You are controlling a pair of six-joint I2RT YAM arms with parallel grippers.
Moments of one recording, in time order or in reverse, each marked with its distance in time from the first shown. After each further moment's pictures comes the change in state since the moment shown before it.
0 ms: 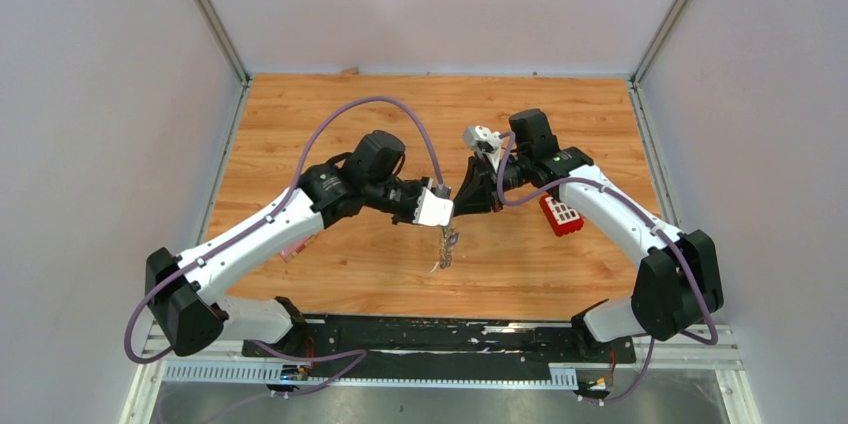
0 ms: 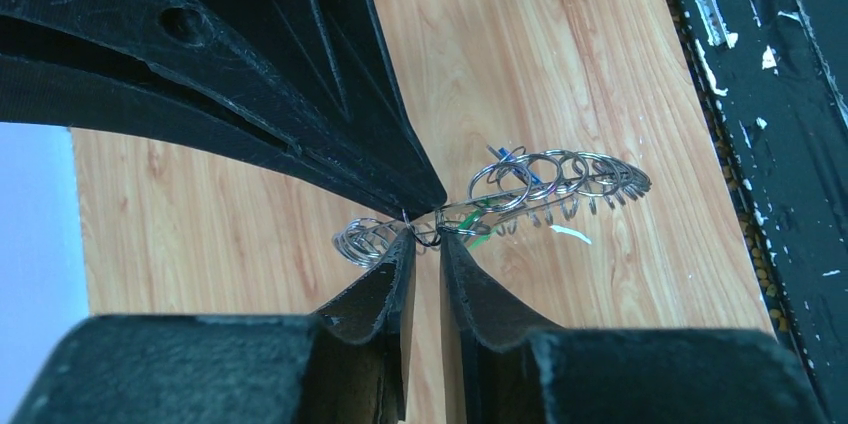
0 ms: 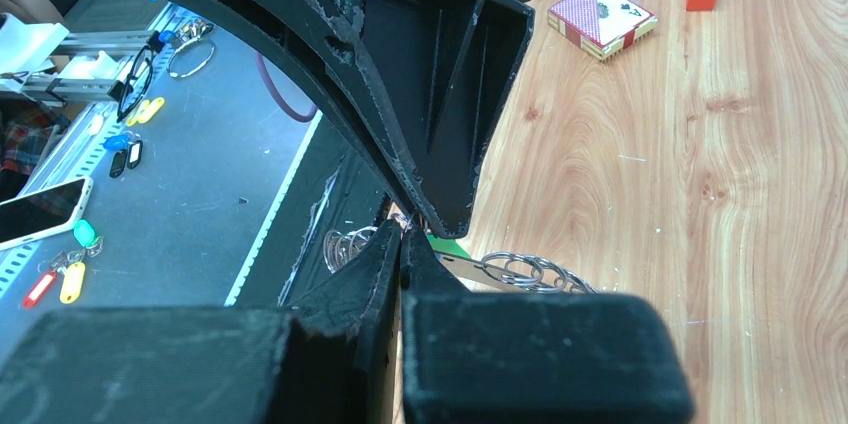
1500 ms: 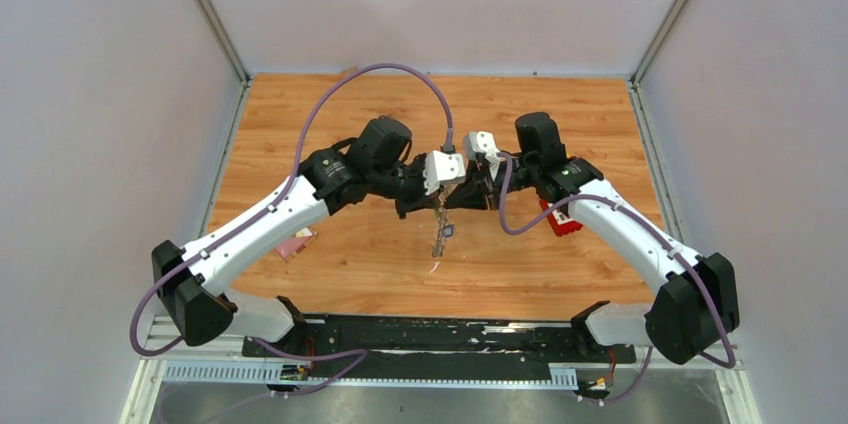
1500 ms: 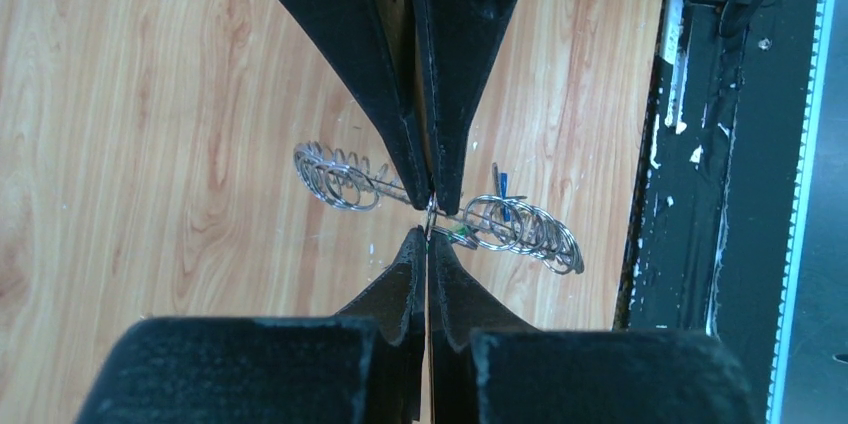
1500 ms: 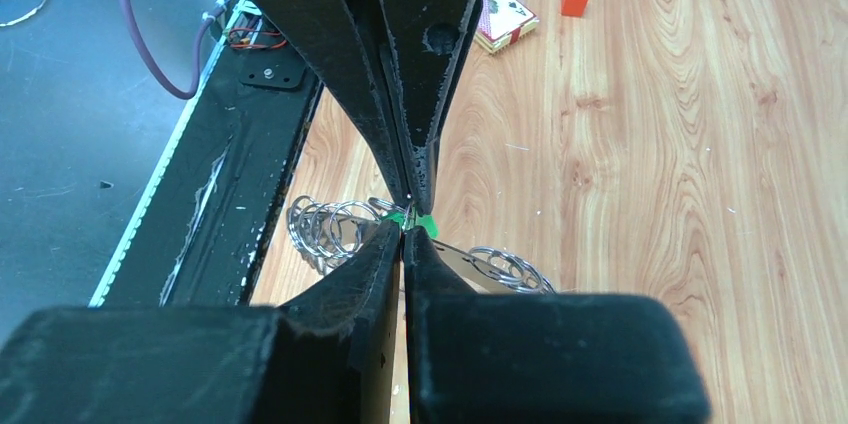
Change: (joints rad) left arm 0.004 0.063 0.141 -0.086 -0.161 -0.477; right arm 0.035 -0.115 -0.057 0.120 0.217 -0.043
